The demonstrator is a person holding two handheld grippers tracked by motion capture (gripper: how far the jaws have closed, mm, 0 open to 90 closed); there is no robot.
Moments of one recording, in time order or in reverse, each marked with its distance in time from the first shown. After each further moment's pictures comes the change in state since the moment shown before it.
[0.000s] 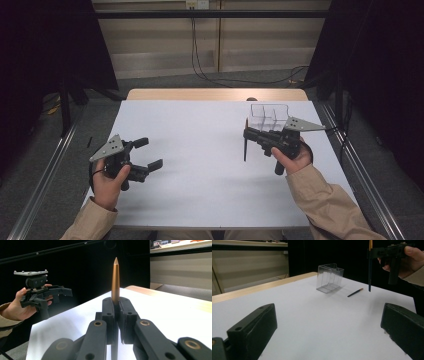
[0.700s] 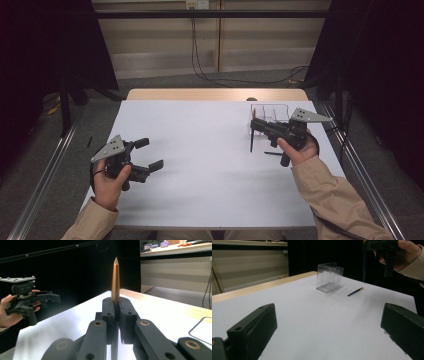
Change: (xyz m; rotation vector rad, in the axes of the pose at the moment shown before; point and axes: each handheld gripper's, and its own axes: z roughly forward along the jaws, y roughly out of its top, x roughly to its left) left arm -0.001 -0.001 0.002 0.005 -0.001 0.005; right arm -0.020 0.016 -0.007 -0.008 -0.061 -0.011
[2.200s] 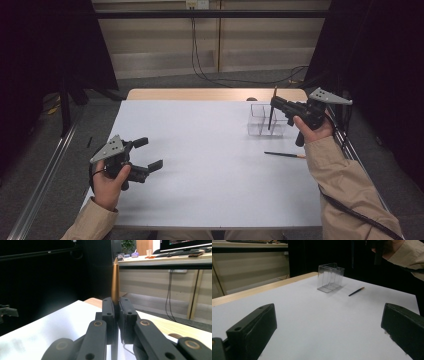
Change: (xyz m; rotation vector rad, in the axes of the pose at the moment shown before) left arm -0.001 0.001 -0.001 -0.004 0.009 0.023; right arm -0.054 0.033 -0.018 -0.049 -0.183 -0.034
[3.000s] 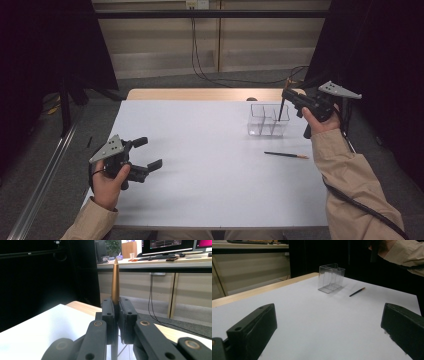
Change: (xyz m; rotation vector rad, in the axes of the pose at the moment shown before) left arm 0.001 0.000 -0.001 -0.002 0.002 0.006; right arm -0.031 0.008 -0.005 -0.020 -0.113 -0.009
